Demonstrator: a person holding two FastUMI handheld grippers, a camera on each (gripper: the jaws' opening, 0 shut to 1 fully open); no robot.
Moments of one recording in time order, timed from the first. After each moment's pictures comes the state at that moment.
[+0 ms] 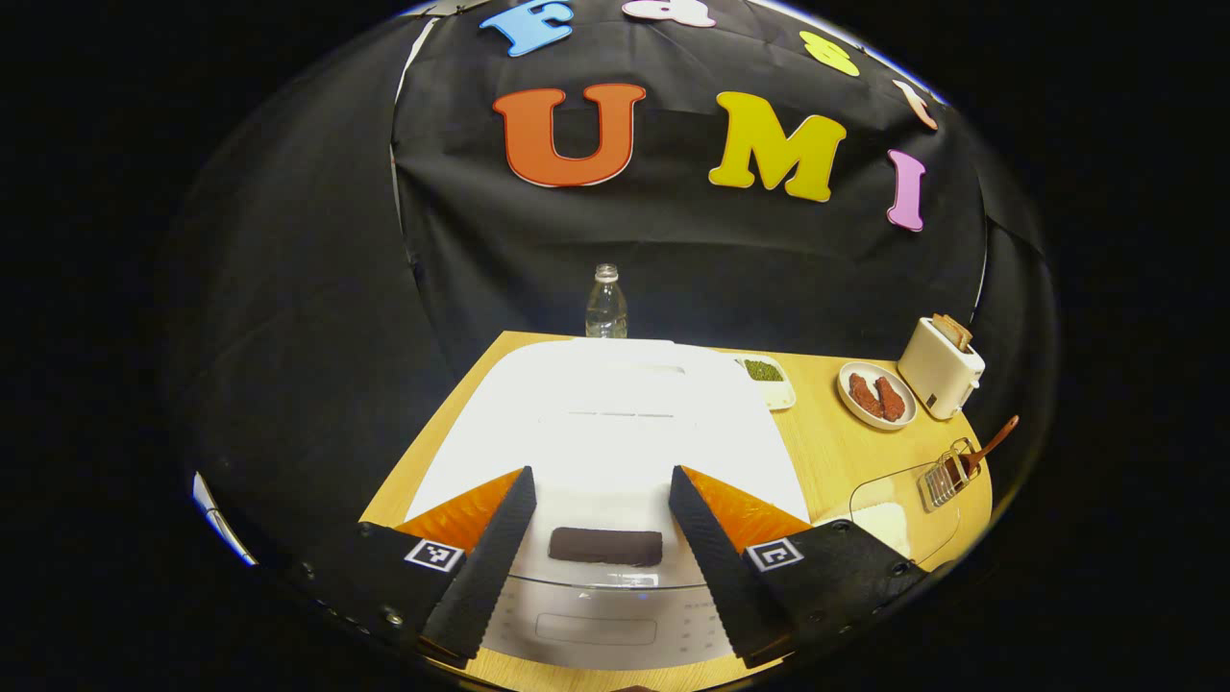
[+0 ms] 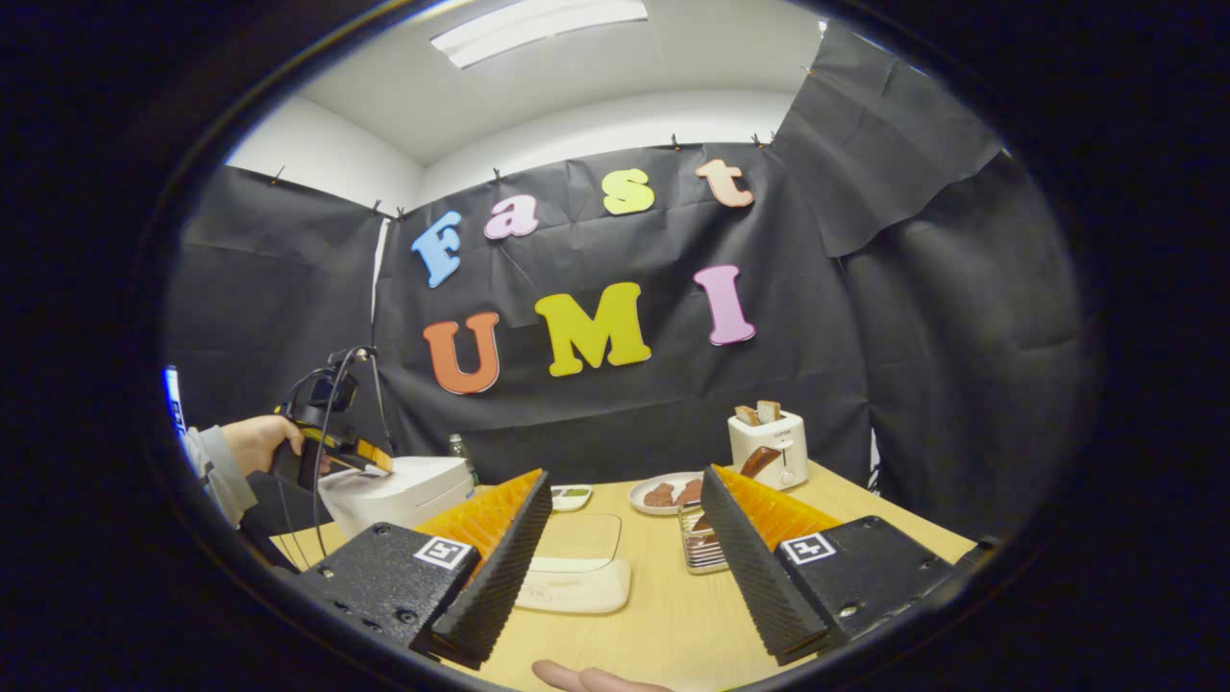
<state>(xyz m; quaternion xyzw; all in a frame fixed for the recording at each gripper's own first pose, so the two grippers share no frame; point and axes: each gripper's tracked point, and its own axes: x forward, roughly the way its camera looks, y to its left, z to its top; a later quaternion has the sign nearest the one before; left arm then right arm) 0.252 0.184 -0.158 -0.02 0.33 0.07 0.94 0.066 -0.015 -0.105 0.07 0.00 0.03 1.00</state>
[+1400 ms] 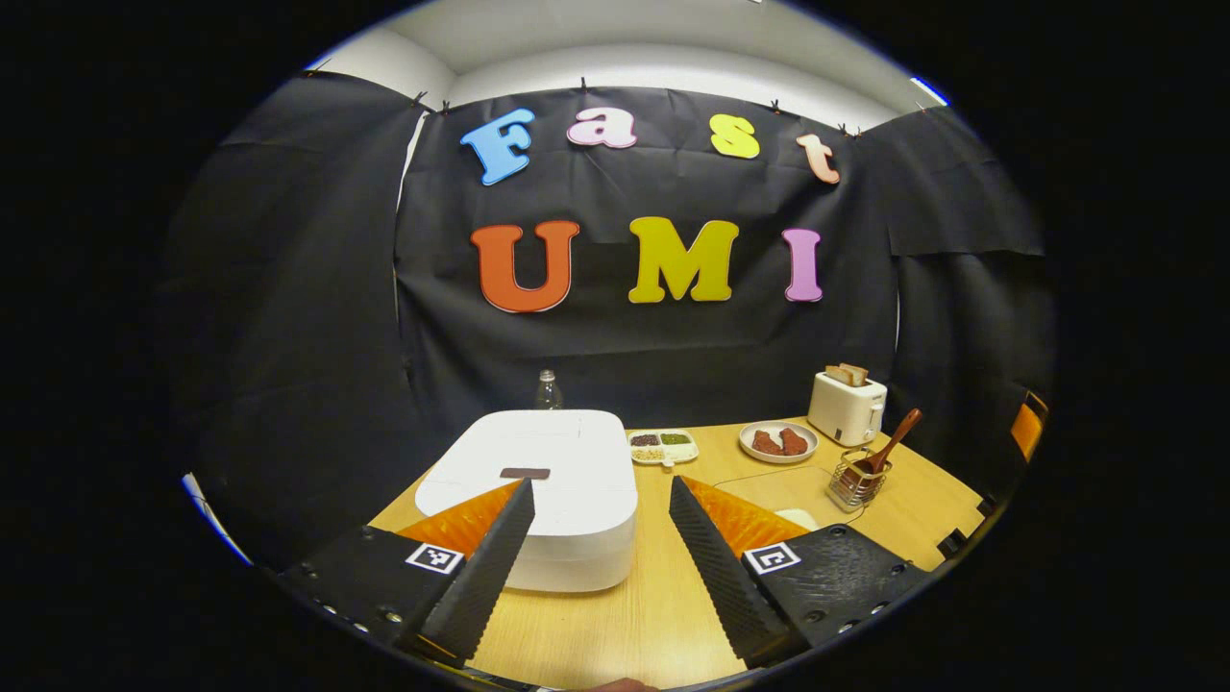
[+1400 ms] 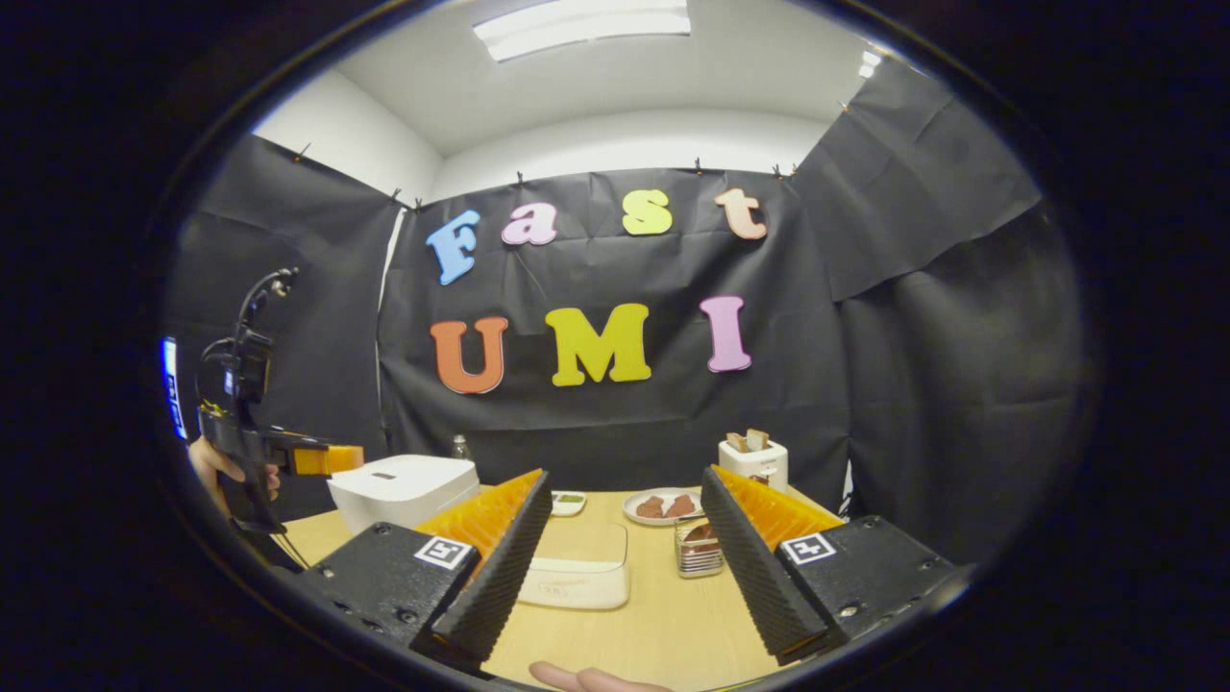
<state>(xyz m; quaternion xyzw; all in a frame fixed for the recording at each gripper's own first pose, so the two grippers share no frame) 0.098 0.080 -0.062 0.00 0.12 0.01 0.99 0.021 0.013 -0.057 0.01 -0.01 0.00 1.00</state>
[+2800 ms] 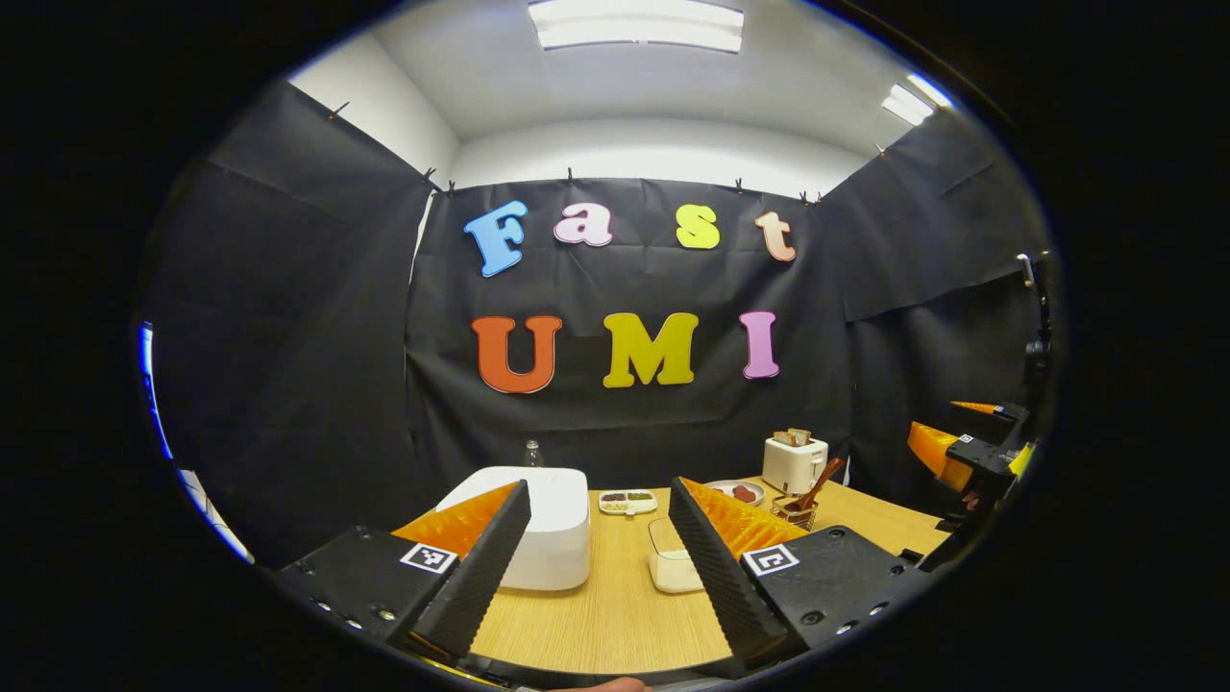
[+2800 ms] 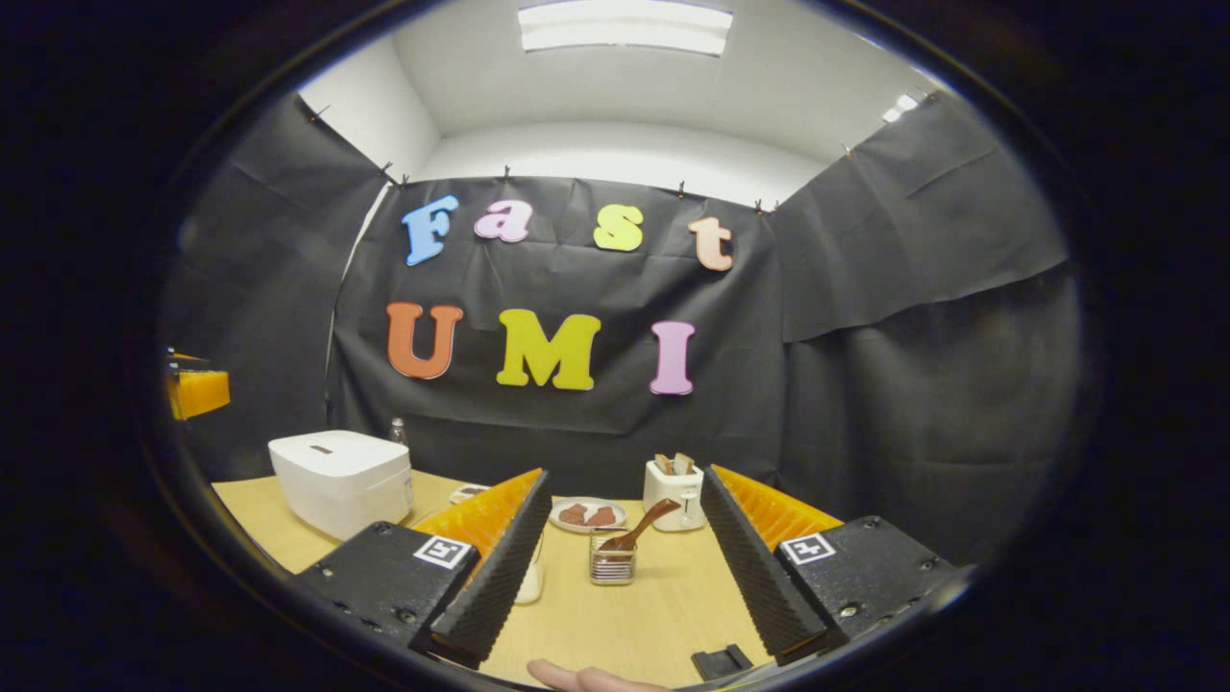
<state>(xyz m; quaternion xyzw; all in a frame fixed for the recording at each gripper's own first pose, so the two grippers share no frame) -0.017 0.034 0.006 0.01 -0.01 -0.01 1.00 -0.007 -0.045 -0.029 -0.06 -0.01 -0.08 0.99</state>
